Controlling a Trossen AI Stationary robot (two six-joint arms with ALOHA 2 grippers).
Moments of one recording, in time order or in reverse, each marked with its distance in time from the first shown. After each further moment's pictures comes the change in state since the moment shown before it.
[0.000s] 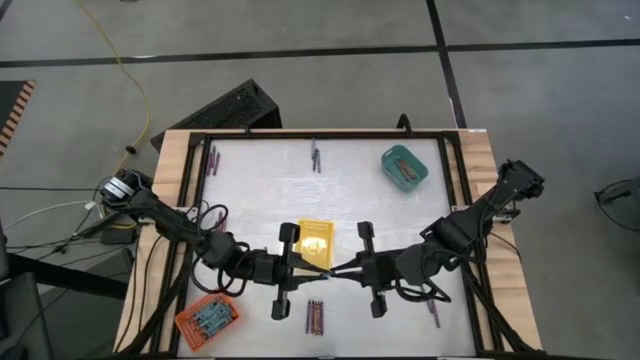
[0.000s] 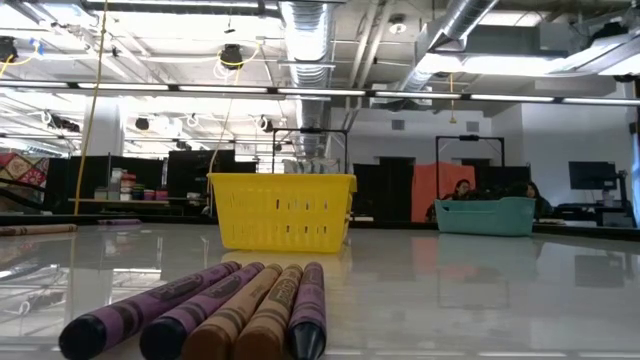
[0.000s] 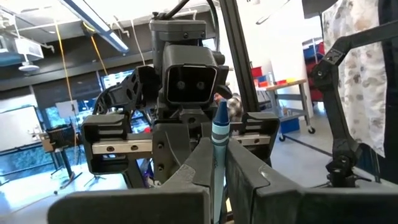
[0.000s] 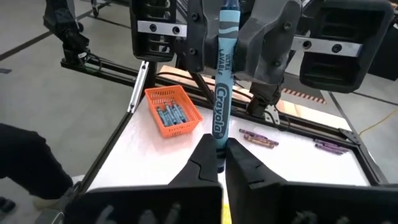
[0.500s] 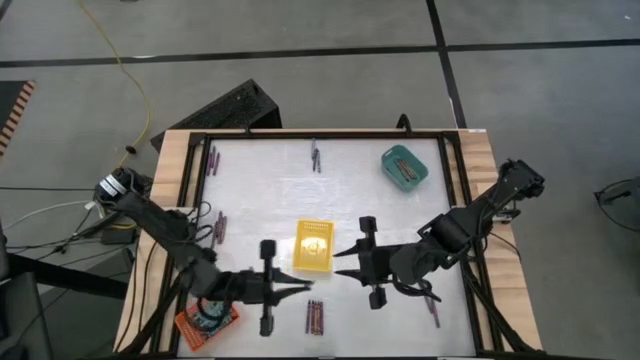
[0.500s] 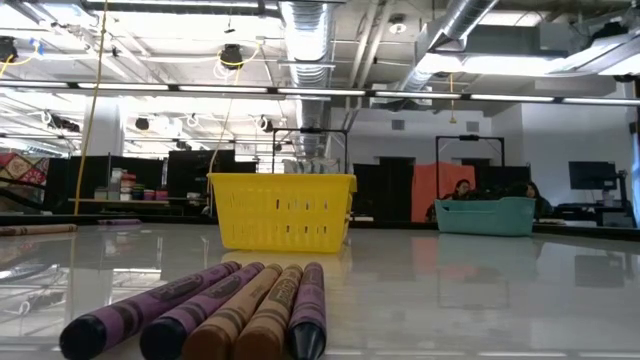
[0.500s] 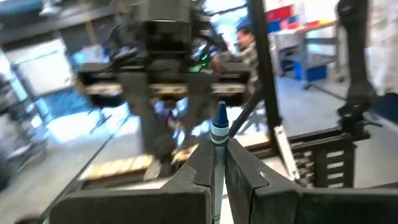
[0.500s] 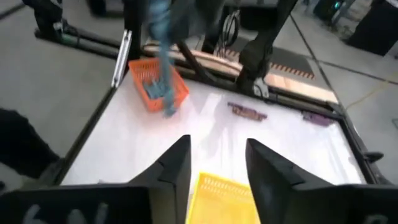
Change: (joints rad) left arm -0.184 -0.061 0.000 -0.269 -0.393 -0.036; right arm -0.007 -0.001 0.000 -0.139 0.022 0.069
